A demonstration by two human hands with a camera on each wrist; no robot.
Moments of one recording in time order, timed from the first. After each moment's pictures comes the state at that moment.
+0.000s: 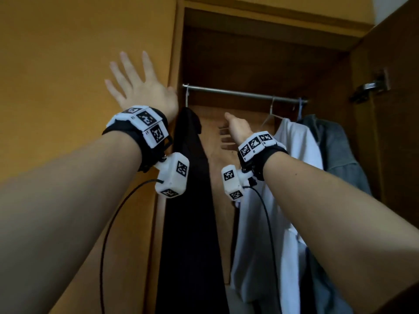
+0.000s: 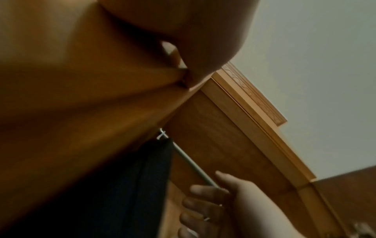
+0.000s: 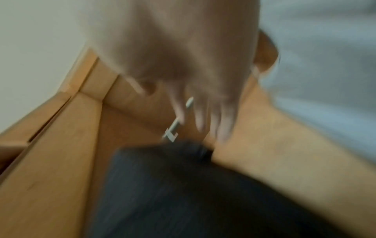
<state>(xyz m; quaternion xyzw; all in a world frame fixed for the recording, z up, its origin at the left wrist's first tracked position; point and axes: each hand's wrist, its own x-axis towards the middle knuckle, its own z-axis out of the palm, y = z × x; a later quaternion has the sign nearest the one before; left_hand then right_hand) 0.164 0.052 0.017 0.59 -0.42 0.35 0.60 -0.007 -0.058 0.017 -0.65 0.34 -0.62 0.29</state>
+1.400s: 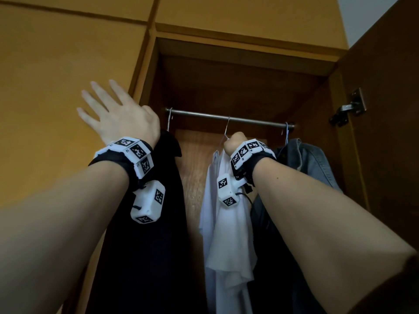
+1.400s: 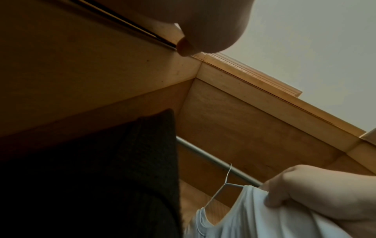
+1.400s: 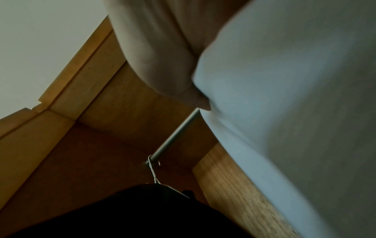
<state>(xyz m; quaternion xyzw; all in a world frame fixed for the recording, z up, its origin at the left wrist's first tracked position) 0.111 0.015 0.015 0.58 -0.26 0.43 0.64 -0.082 -0.089 0.058 -0.69 0.48 -0.54 0.02</state>
